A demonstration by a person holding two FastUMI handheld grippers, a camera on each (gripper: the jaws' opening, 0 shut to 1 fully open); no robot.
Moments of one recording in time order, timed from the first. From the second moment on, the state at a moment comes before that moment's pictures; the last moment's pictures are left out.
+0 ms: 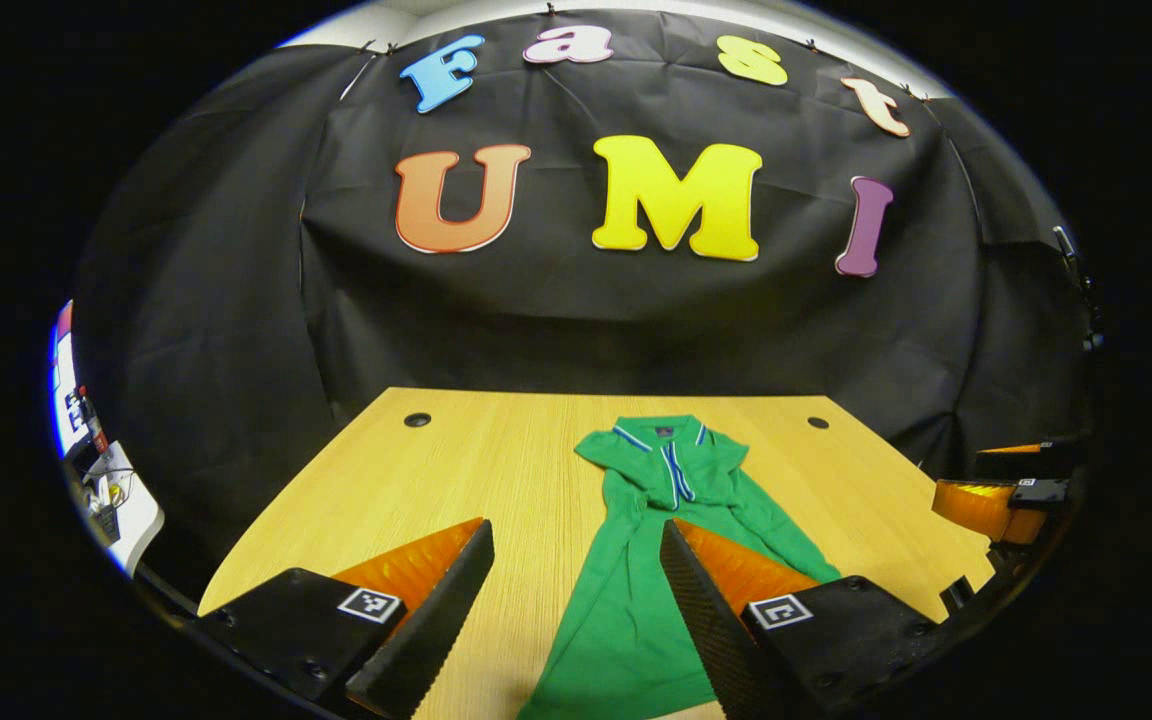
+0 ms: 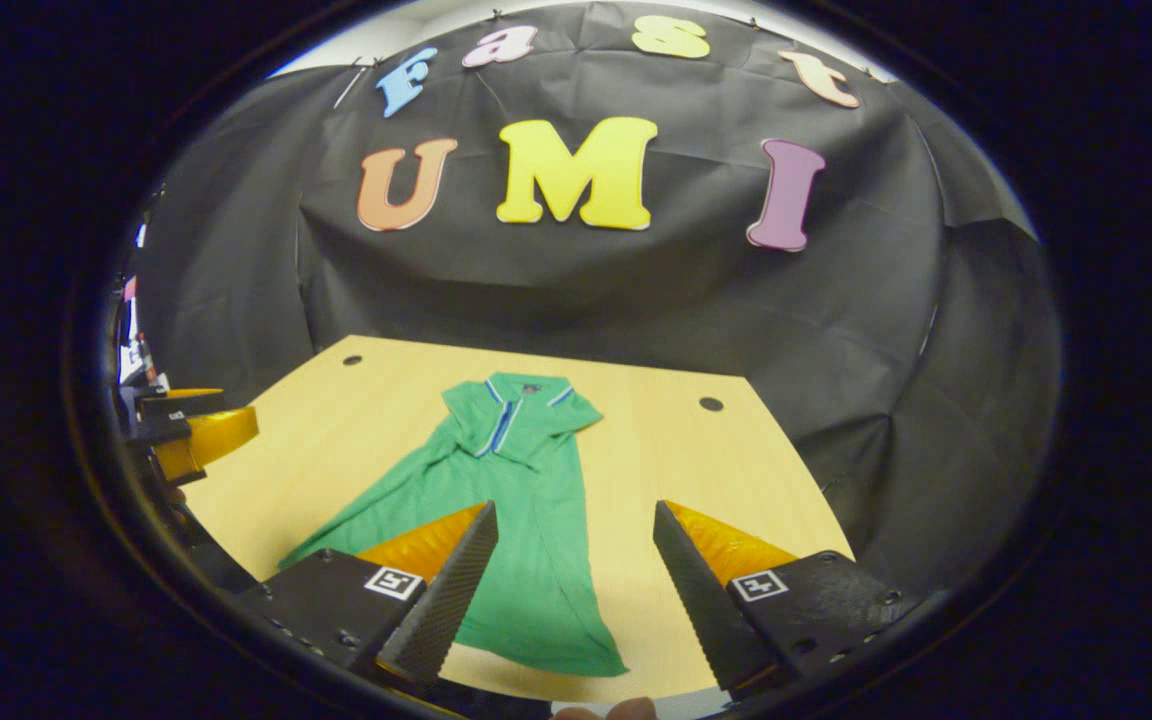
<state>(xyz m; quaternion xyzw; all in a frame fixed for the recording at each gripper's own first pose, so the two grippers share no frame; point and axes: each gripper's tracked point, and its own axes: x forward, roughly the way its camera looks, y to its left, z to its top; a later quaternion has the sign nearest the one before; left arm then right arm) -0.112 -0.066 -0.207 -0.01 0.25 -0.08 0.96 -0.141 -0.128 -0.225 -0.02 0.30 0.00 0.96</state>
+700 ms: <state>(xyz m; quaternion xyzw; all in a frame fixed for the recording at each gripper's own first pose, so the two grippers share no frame) -0.202 -0.050 -0.357 -0.02 0.44 -0.10 0.89 -0.211 -0.155 -0.368 -0.03 0.44 -0.01 0.90</state>
